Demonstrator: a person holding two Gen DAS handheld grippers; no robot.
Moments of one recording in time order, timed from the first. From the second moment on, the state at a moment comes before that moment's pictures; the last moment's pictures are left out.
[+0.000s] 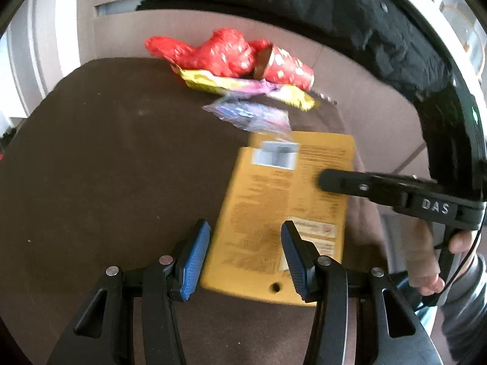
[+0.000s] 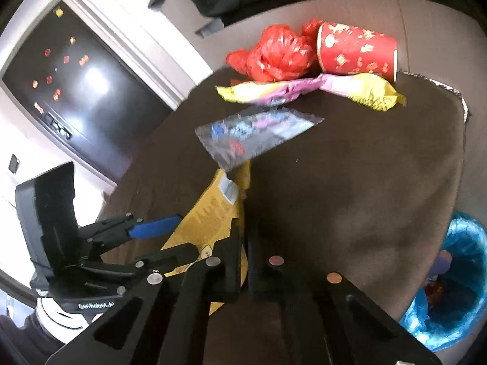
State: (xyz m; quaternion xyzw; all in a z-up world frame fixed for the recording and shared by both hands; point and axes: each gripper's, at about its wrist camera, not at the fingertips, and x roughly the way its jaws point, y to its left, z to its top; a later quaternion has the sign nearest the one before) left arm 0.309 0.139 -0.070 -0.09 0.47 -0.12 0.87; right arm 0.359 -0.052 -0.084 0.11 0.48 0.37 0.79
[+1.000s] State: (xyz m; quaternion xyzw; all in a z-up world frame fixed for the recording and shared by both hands) left arm 0.367 0.183 -0.085 -0.38 0.49 -0.05 0.78; right arm 0.343 -0.179 -0.055 0.08 0.42 0.26 0.87
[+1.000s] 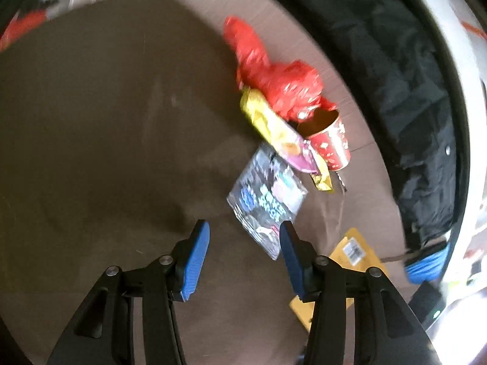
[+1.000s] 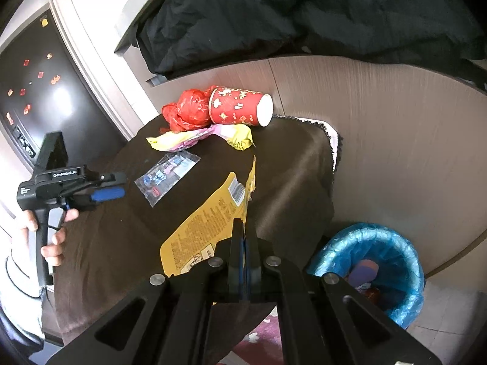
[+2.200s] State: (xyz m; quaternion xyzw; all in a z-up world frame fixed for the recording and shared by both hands) left arm 0.341 -0.114 -0.021 -0.03 0.46 -0.20 0.86; right arm 0.263 -0.317 0.026 0.06 0.33 0.09 0.94
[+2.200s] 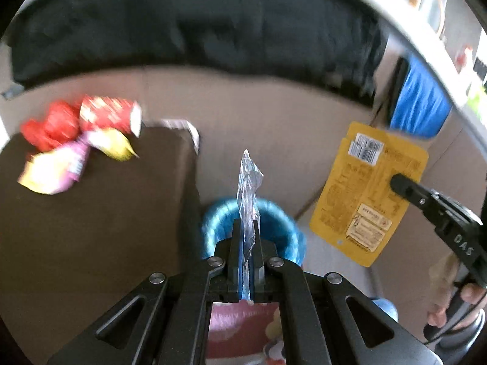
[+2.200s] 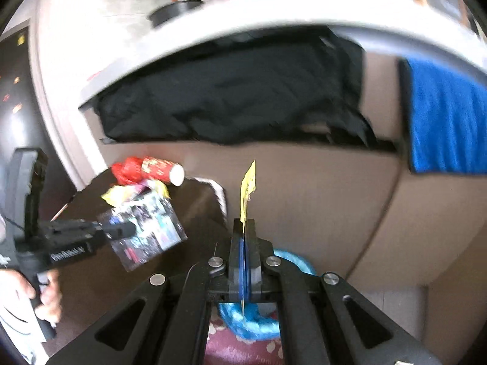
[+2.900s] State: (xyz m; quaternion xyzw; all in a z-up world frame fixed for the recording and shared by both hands) left arm 0.423 -0.168 -0.158 -0.03 0.59 -0.22 0.77; right arm 0.353 -0.360 -0.166 0.15 0.50 0.06 0.85
